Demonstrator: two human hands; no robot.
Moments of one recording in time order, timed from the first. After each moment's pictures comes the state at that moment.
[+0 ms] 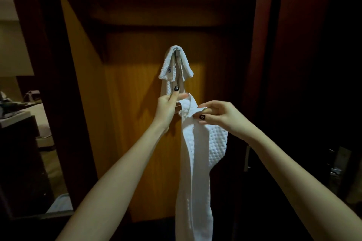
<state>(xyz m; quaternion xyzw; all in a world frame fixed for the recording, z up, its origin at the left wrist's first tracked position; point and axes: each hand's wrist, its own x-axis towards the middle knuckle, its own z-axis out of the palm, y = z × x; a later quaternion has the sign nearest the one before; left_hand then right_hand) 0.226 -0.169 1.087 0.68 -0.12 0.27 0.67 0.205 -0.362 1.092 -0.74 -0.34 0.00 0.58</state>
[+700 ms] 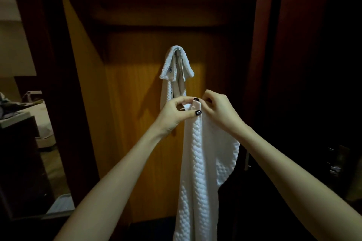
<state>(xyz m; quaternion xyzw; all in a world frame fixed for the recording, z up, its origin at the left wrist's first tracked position) 0.186 -0.167 1.088 0.73 -0.25 0.19 0.60 0.195 -0.334 1.106 -0.82 -0.32 -0.30 0.37</state>
